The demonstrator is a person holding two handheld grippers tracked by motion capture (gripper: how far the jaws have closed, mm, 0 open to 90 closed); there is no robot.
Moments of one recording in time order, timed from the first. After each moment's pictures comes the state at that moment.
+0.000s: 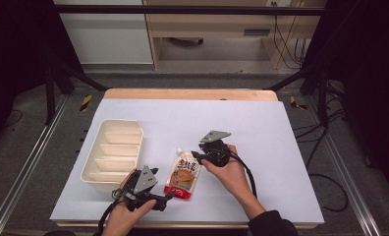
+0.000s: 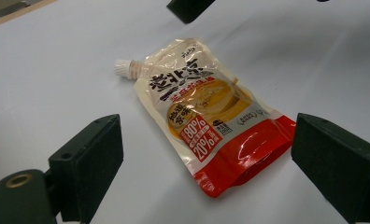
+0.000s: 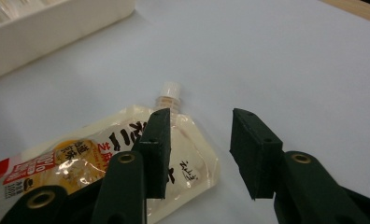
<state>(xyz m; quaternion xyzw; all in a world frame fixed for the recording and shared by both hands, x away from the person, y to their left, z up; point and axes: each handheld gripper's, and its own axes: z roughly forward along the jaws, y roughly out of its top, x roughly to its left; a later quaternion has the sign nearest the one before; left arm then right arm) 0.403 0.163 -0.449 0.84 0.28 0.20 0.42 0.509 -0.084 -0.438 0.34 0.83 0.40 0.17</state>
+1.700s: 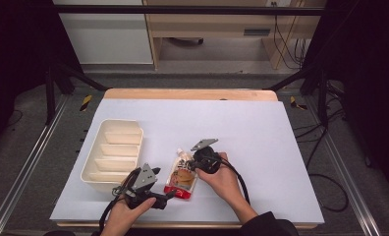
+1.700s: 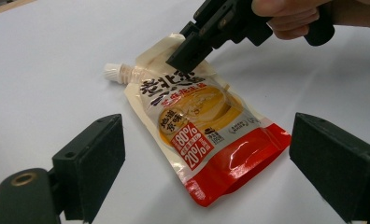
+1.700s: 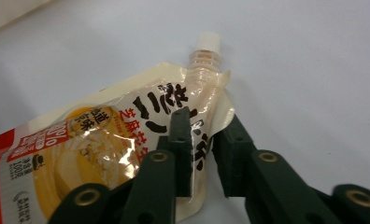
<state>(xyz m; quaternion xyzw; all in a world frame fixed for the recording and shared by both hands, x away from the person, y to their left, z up) 0.408 0.165 -0.448 0.83 0.28 0.17 0.44 0.502 -0.061 -0.463 0.36 0.86 0.35 0.12</state>
